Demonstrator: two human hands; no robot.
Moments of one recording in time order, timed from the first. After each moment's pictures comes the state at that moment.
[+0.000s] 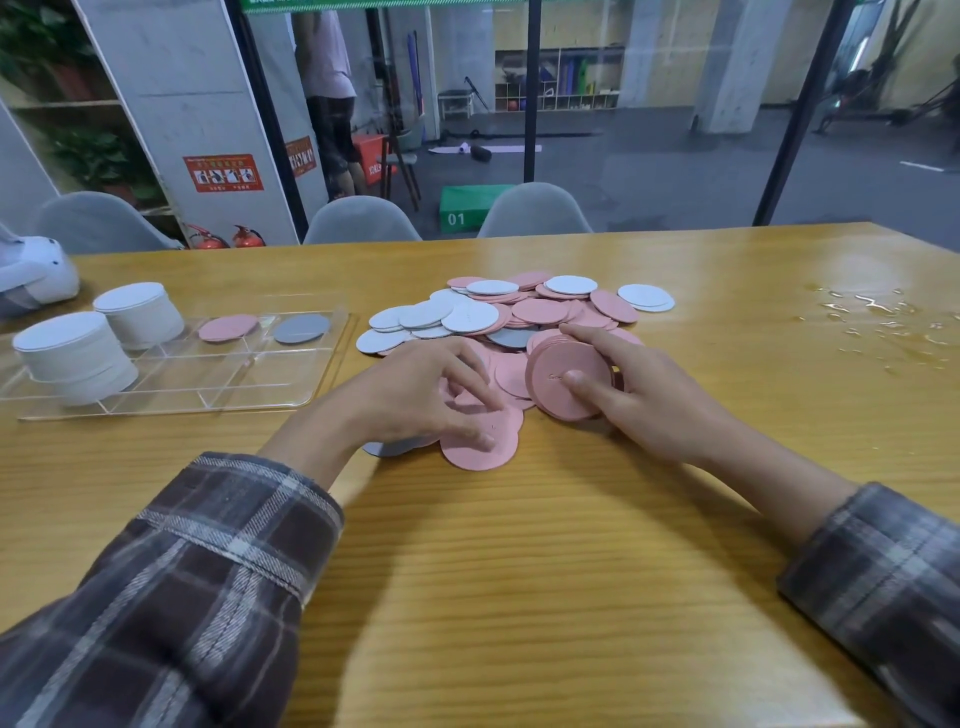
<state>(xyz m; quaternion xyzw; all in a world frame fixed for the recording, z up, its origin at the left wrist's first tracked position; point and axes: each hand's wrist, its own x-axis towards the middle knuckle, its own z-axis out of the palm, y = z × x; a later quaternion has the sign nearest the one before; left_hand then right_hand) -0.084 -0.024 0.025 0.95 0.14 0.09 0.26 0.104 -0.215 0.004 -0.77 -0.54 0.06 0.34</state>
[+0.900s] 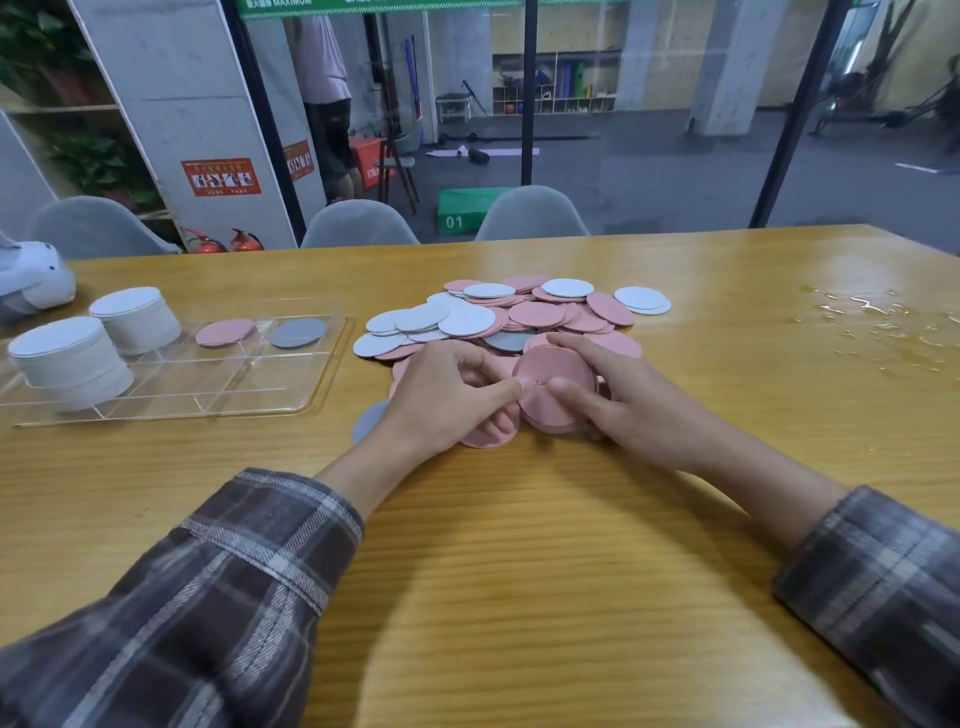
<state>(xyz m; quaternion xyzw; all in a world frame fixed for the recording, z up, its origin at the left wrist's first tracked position) -0.061 -0.060 0.006 0.82 0.21 0.24 0.48 0.101 -0.210 0.000 -0.74 -0.56 0.11 0.36</state>
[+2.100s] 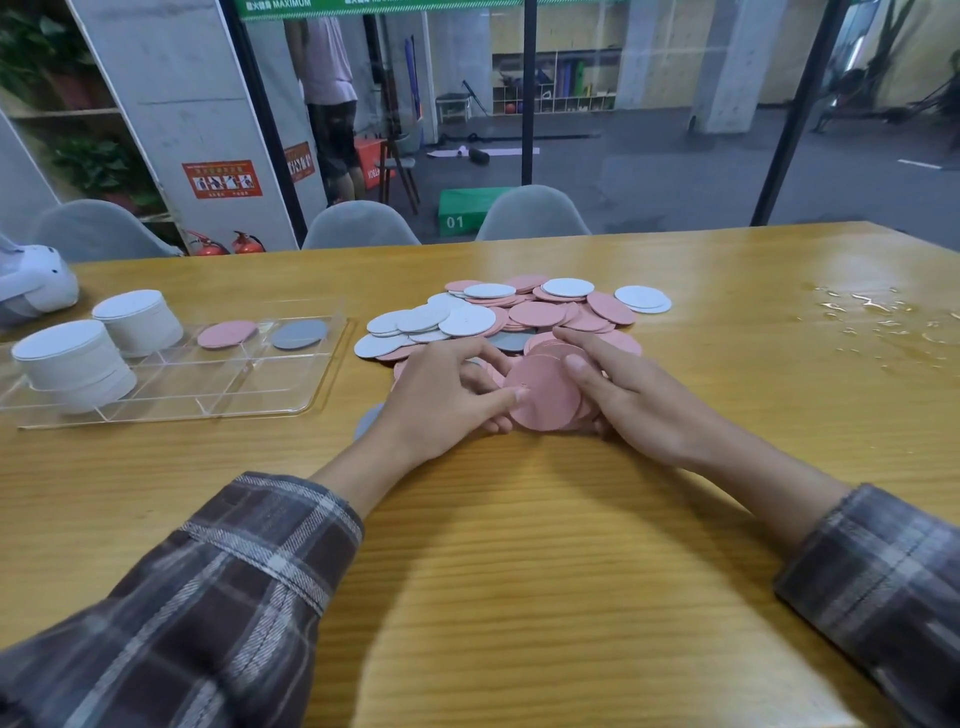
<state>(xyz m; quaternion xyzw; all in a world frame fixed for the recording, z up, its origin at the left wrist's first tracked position) -0.064 -0.054 0.004 0.84 0.17 0.25 0.46 0.101 -0.210 0.000 -0.74 -0.51 0.14 0.41</state>
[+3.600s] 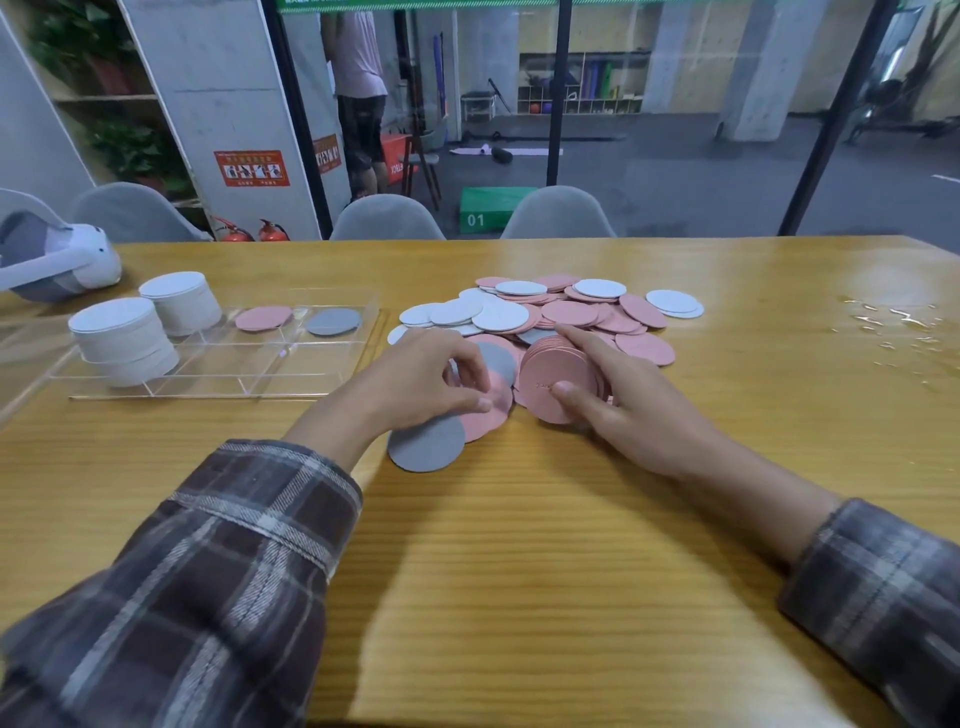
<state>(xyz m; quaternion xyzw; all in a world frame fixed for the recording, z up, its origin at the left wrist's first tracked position) -0.098 -0.001 0.019 0.94 0.18 0.15 0.24 0.078 -0.192 -0.002 -0.73 -0.58 0.05 0.35</state>
